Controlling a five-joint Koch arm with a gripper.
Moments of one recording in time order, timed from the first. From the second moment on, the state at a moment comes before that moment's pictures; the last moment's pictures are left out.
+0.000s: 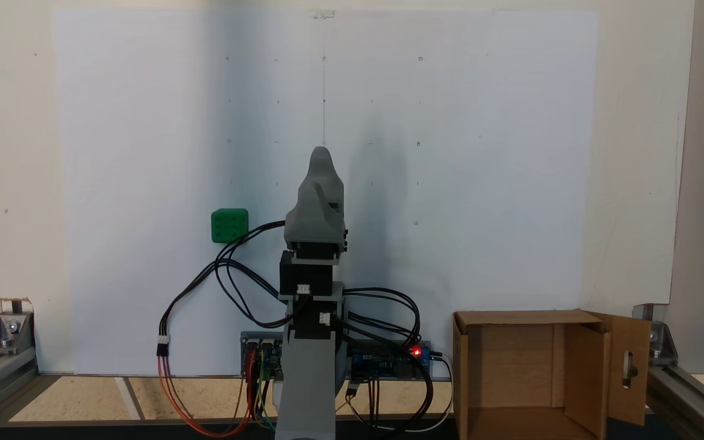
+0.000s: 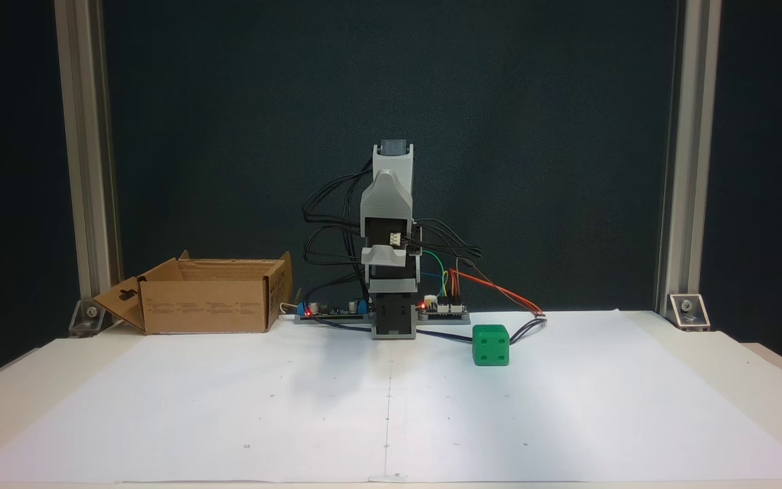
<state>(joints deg) 0.8 129.5 176.3 -89.3 -4.7</state>
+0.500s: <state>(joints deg) 4.8 129.5 176.3 -89.3 -3.3</state>
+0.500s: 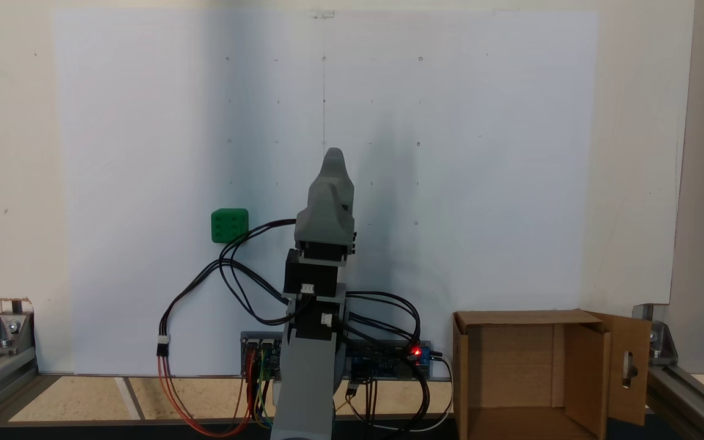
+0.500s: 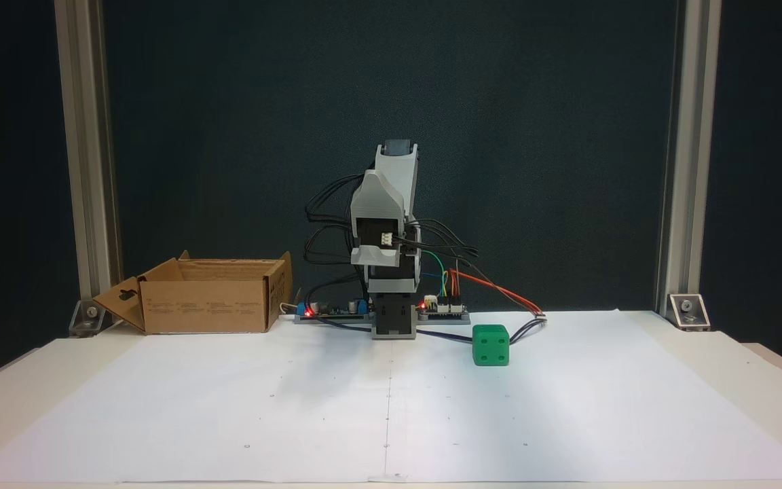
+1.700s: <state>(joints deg) 5.0 129.4 176.3 -87.1 -3.3</state>
